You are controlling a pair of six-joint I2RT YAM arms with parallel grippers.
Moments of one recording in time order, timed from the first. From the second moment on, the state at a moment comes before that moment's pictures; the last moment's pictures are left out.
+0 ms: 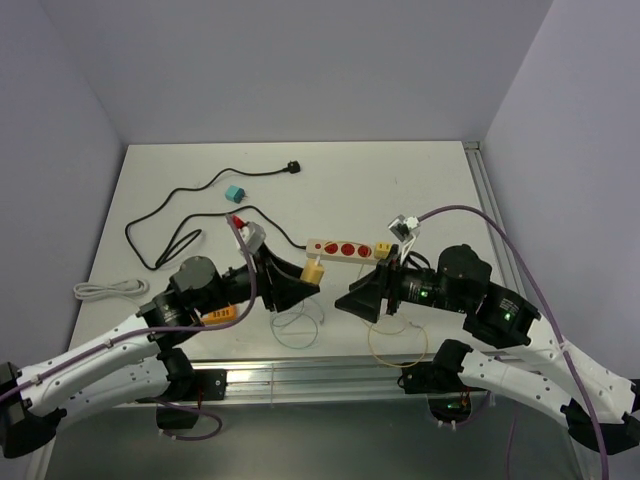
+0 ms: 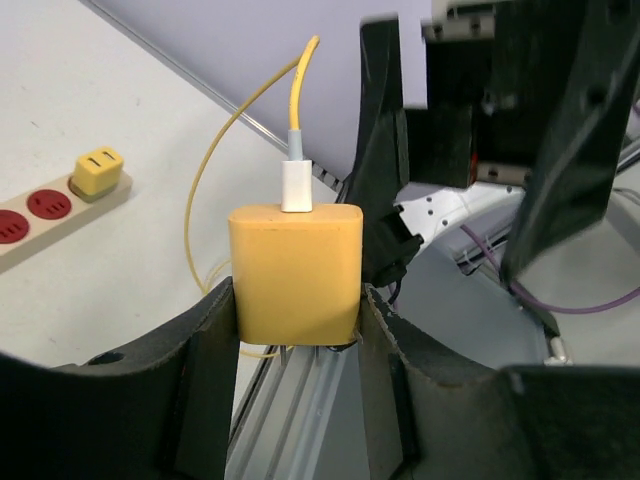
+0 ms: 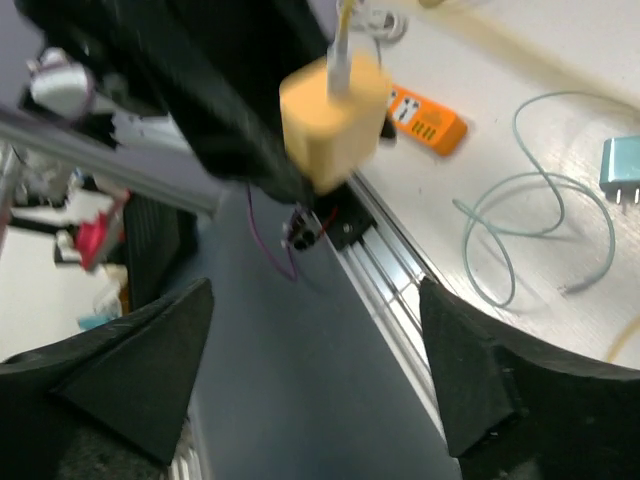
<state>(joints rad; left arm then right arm) -1.01 0.78 0.62 0.21 0.24 -0.56 0.91 0.62 0.87 -0.45 -0.29 0.72</state>
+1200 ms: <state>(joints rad) -0.81 0.72 0.63 0.38 1.06 -1.05 0.91 1.00 1.27 -0.48 -1.02 -0.26</state>
